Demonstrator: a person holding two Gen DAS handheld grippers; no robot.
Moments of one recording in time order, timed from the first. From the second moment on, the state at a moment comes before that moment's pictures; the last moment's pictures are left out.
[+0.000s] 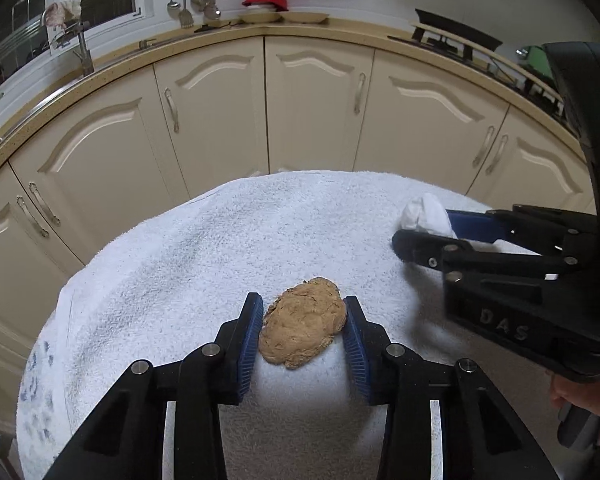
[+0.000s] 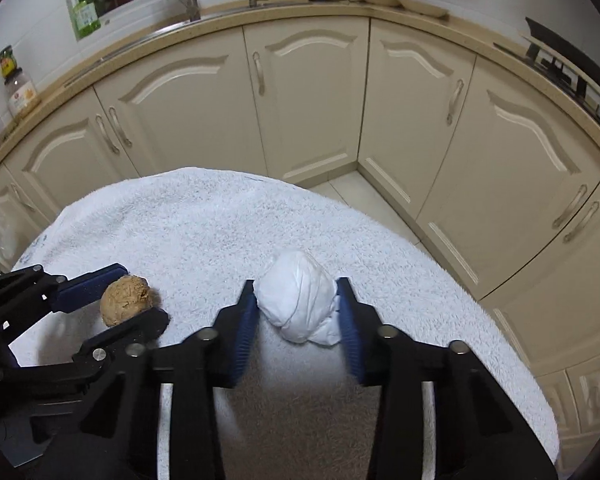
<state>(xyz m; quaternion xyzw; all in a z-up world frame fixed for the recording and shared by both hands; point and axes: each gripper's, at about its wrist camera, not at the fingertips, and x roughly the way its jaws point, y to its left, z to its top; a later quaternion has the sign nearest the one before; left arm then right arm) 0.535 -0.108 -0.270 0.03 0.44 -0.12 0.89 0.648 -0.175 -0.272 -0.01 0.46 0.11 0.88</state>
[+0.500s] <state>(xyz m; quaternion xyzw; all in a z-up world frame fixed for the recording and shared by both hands) 0.493 -0.121 -0.236 -0.01 0.40 -0.13 0.91 0.536 -0.179 -0.222 0.04 0.41 0.14 0.90</state>
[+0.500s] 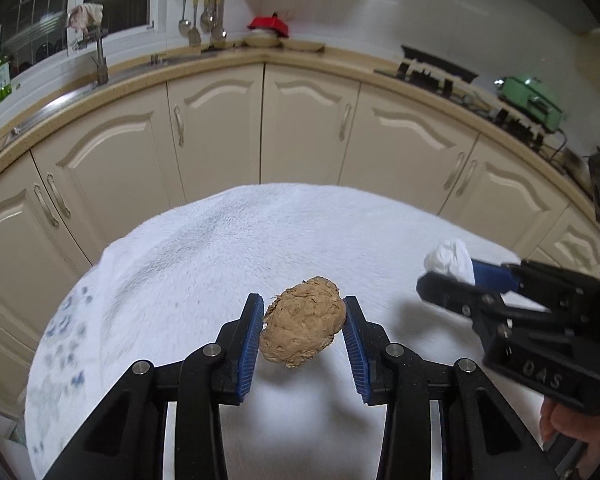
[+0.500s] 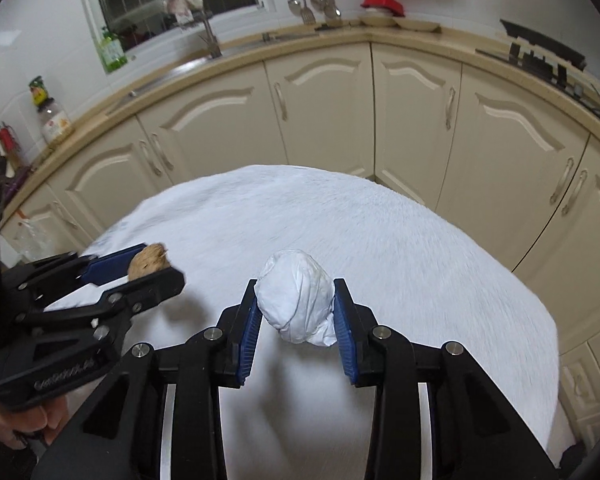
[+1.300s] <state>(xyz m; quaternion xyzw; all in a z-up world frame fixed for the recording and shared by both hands) 0.180 -0.095 -0.153 -0.02 0.23 -0.17 0.96 0.310 -0.184 -0.100 0.05 0.27 0.13 0.95</state>
